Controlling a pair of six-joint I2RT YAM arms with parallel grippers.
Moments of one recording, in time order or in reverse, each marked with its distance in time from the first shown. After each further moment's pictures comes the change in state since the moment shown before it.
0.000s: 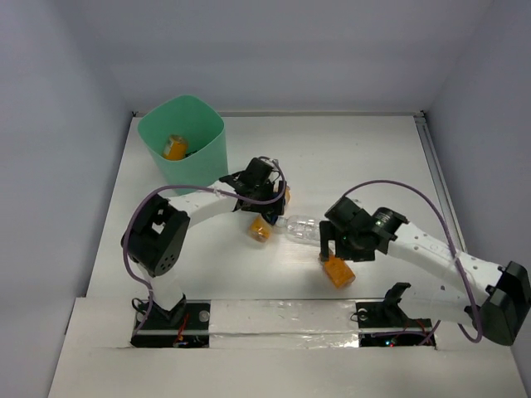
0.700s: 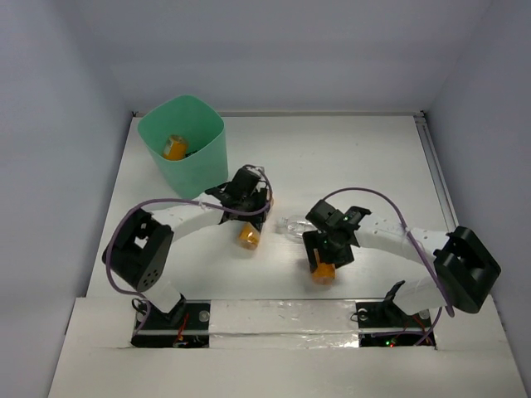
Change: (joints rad) left arm 0.021 -0.128 -0.182 0.066 -0.061 -0.005; right arm 0.000 0.304 -0.057 0.219 -0.193 -0.163
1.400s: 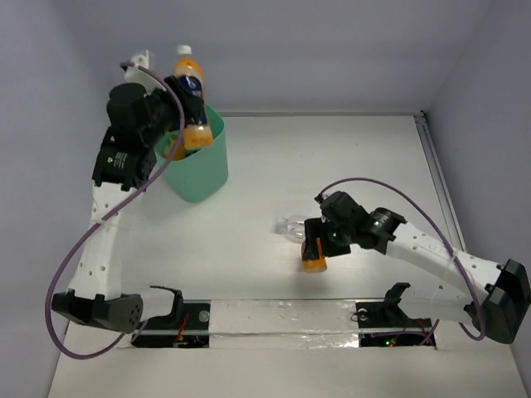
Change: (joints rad) left arm 0.425 -0.360 0.658 -0.254 0.088 0.014; right arm 0.021 -0.265 0.045 0.024 -0.088 -0.007
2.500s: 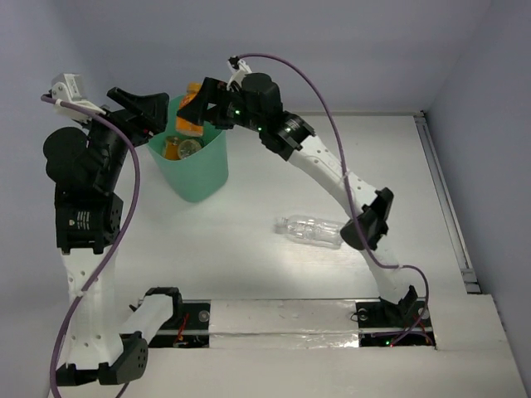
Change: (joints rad) left arm 0.225 -0.261 -0.054 0.090 0.074 -0.167; right arm 0.000 1.057 1.627 0.426 -0.080 0.113
